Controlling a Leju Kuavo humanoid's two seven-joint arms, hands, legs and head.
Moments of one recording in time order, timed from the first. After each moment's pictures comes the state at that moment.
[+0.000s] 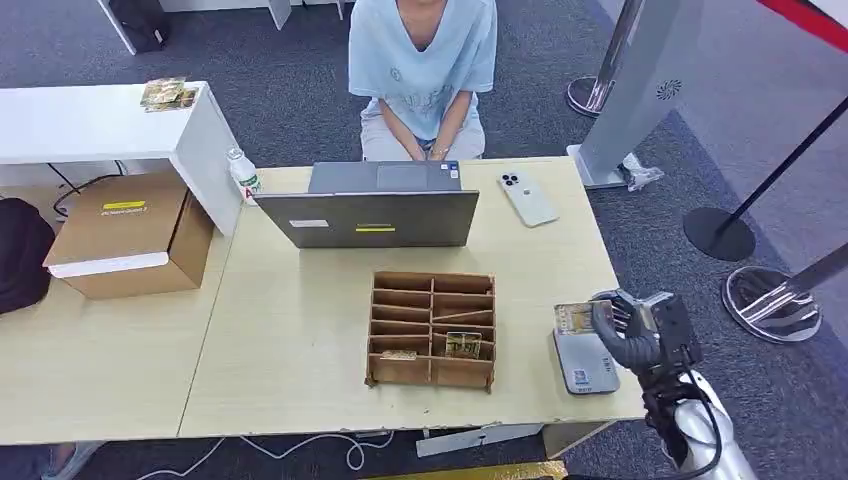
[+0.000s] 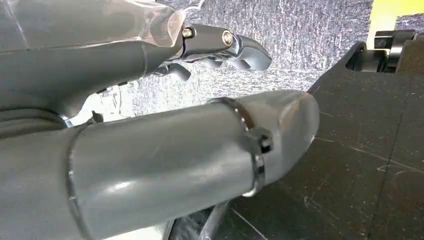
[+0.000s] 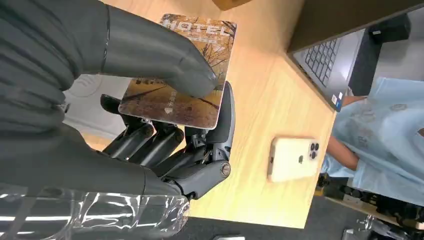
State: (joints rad) left arm -0.21 -0.15 -0.18 -0.19 -1.06 -0.23 0.22; right arm -0.08 -0.28 0.10 -1.30 -0.06 0.08 -0.15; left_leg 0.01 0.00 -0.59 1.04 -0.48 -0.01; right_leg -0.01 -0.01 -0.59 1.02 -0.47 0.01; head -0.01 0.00
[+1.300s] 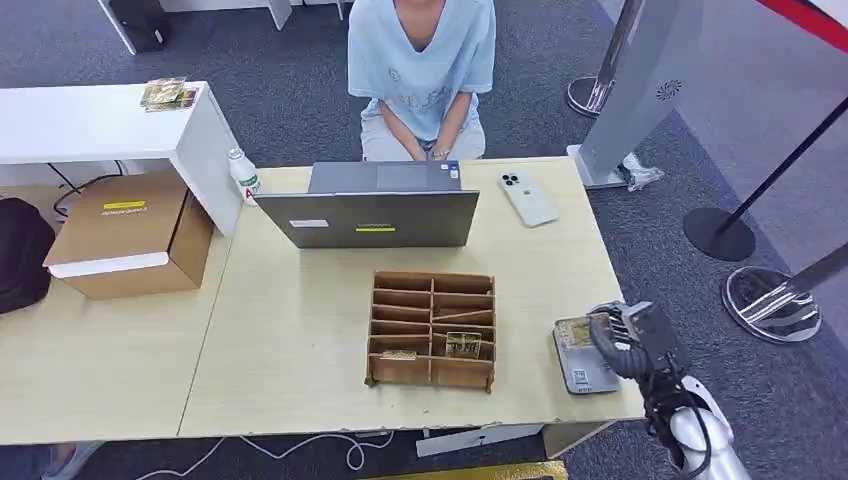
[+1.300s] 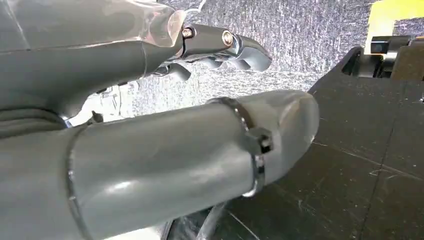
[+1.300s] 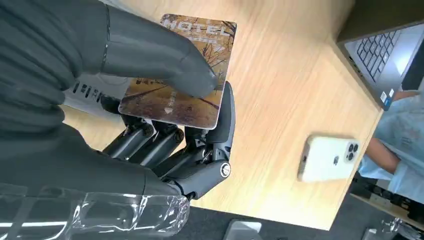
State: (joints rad) left arm -0.22 -0.15 -0.18 -0.19 -1.06 -0.22 0.22; right arm -0.07 -0.27 0.08 -1.28 0.09 0.08 -0.12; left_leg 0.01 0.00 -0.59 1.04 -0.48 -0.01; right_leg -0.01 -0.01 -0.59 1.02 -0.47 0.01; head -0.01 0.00
